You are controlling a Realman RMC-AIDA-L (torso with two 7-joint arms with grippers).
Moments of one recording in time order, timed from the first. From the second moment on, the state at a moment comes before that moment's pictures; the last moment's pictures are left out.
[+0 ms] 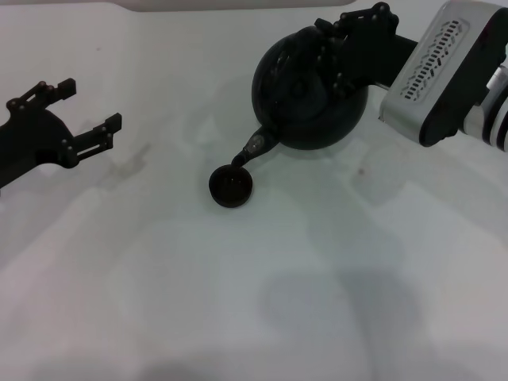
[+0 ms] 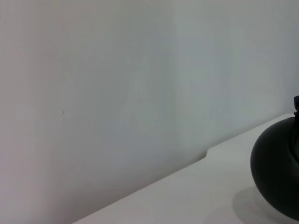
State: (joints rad) left arm -0.14 -2.07 1.17 0.79 1.33 1.10 -1.01; right arm 0.21 2.01 -1.89 -1.25 -1.39 -0.31 1.07
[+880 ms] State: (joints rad) left arm -0.14 -2.07 1.17 0.79 1.33 1.10 -1.01; right arm 0.20 2.01 -1.93 -1.27 -1.39 -0.26 1.02
